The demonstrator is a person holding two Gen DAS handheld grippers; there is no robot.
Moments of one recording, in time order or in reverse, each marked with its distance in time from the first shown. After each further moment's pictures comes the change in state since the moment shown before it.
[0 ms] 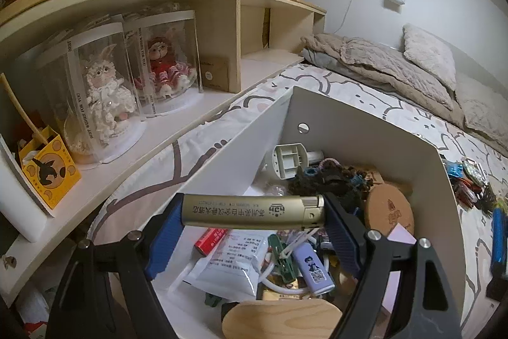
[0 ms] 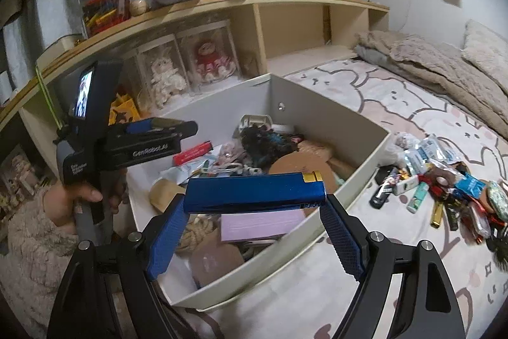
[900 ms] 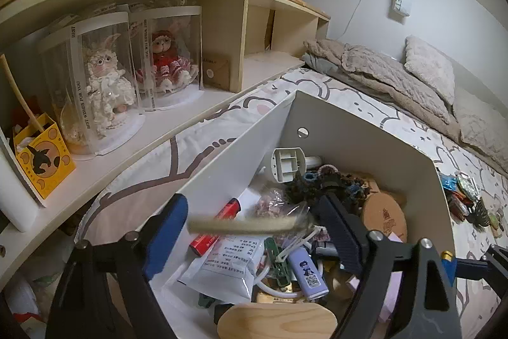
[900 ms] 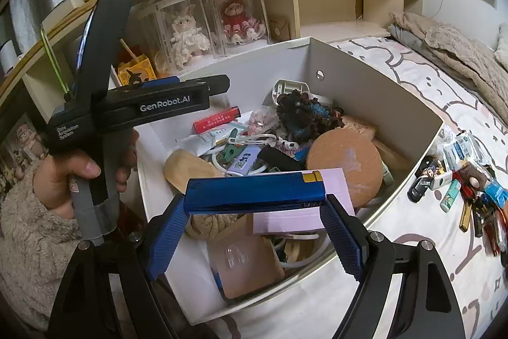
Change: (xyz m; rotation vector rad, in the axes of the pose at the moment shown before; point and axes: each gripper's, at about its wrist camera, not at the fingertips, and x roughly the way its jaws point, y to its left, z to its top) left arm 0.001 0.008 0.001 -0.057 -0.005 -0.041; right arm 0.043 0.026 -0.003 -0.070 0.149 0.065
